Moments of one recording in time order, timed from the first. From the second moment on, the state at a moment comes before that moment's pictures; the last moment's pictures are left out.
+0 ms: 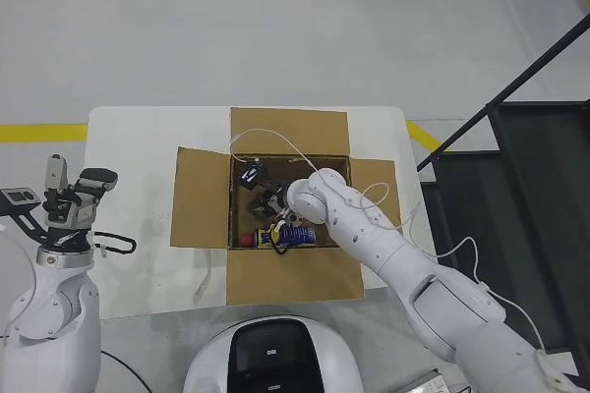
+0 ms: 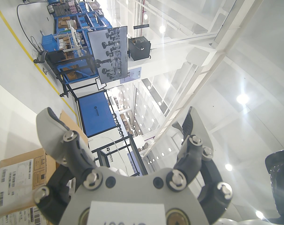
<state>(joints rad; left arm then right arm) 1.52 -1.29 -1.75 -1.74 -0.35 -0.47 -0.41 -0.67 -1.48 0.69 -0.88 -1.00 -0.30 0.71</state>
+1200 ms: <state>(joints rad) 1.52 -1.29 -1.75 -1.74 -0.35 -0.47 -0.41 -1.01 -1.35 0.96 -1.54 -1.21 -0.28 0.83</state>
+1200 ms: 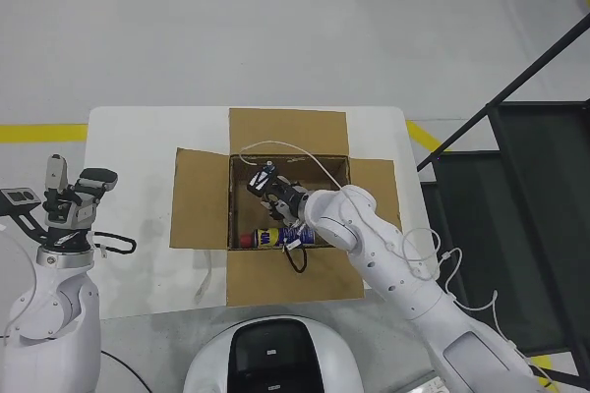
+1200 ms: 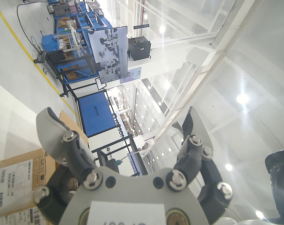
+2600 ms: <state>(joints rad) 1.52 -1.29 -1.75 -1.74 -0.35 -0.47 -0.41 -1.19 -1.30 1.18 -1.83 -1.11 -0.29 0.97</state>
